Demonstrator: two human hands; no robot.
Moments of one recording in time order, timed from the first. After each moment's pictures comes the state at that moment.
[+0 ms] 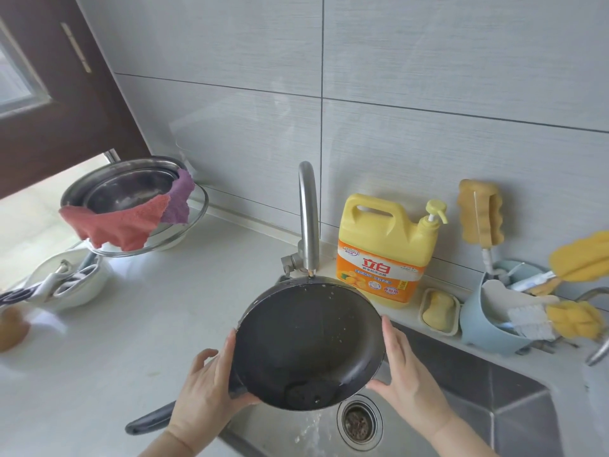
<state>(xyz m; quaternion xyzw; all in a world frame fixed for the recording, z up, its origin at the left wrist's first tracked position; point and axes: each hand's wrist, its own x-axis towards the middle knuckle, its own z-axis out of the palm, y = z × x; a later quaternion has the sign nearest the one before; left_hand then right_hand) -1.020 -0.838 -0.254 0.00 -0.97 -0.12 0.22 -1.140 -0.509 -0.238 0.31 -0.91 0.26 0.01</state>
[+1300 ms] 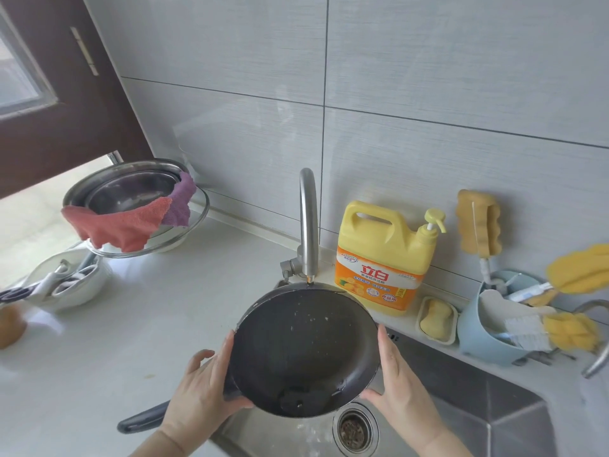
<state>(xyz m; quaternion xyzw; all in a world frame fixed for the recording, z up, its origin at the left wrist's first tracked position) -1.021 -0.843 -0.255 -0.02 -0.97 -0.15 0.21 -1.136 -0.512 -0.245 0.28 -0.92 0.28 -0.01</state>
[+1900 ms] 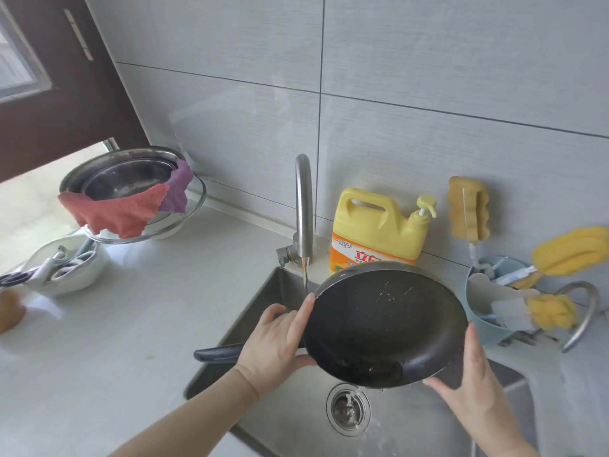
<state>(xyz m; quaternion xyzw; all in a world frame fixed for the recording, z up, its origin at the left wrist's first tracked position) -1.084 -0.755 -0.220 -0.19 -0.94 -0.10 0.26 -1.135 -0.410 -0.242 0.18 -0.92 0.31 0.15</state>
